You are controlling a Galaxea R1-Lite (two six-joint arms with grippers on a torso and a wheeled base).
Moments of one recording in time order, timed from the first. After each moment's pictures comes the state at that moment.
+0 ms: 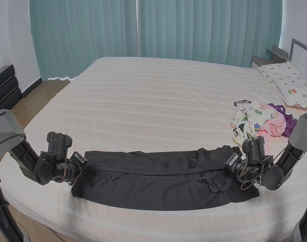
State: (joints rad) left arm -0.14 2.02 -0.65 -0.59 0.02 -1.06; right arm 0.32 2.07 -0.57 -0.81 -0.16 1.04
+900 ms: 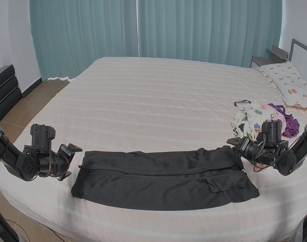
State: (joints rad) left arm -0.06 1.85 -0.62 -0.50 -0.06 -1.09; right arm 0.16 1.96 -0.64 -0.79 0.06 0.74
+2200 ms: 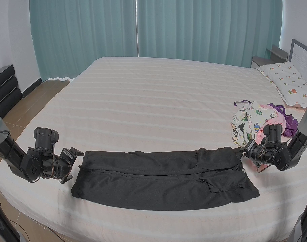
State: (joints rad) left arm -0.06 1.91 -0.62 -0.51 -0.07 -1.10; right arm 0.01 2.13 -0.73 -0.78 0.08 0.80
